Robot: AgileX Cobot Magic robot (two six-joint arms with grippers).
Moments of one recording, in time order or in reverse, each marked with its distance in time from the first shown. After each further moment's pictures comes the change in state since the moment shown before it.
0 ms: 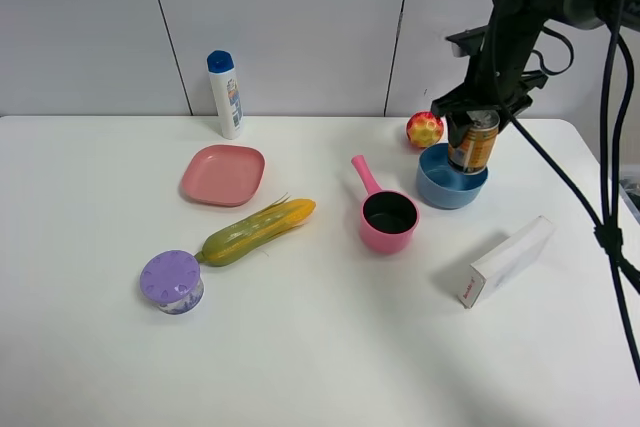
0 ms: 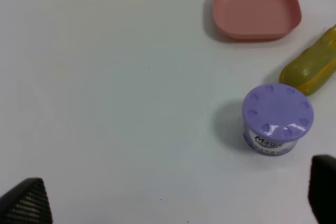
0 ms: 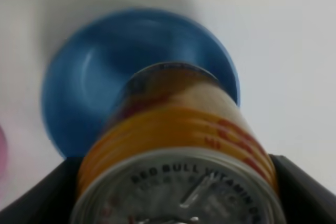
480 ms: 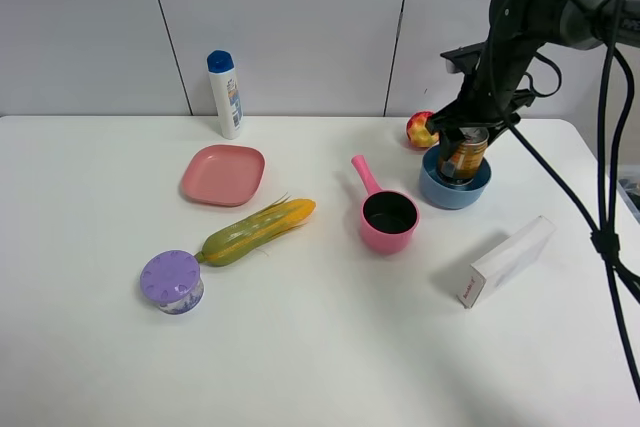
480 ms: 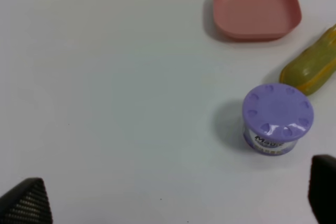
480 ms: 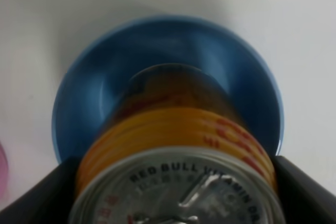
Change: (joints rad) left arm 0.000 0.000 0.000 0.000 0.000 0.000; right arm -0.016 0.002 0.101 0.060 -0.146 -0.053
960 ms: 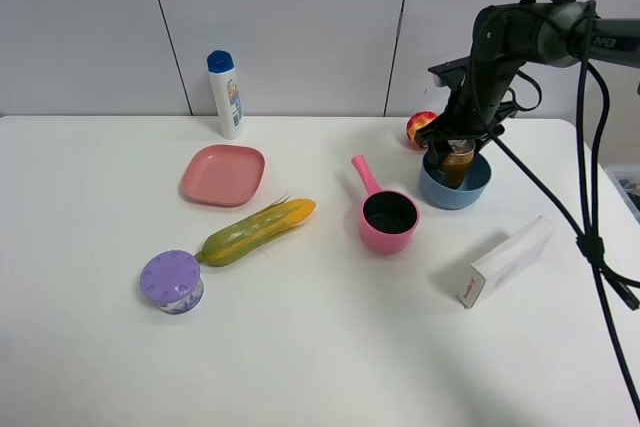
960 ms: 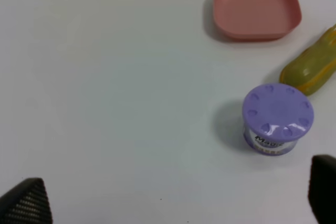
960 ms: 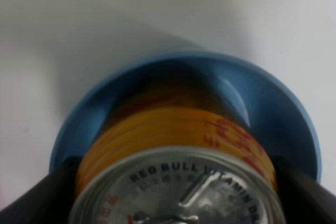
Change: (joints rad) left arm 0.000 0.000 0.000 0.000 0.000 0.000; right arm 0.015 0.056 0.016 -0.003 -0.083 -0.005
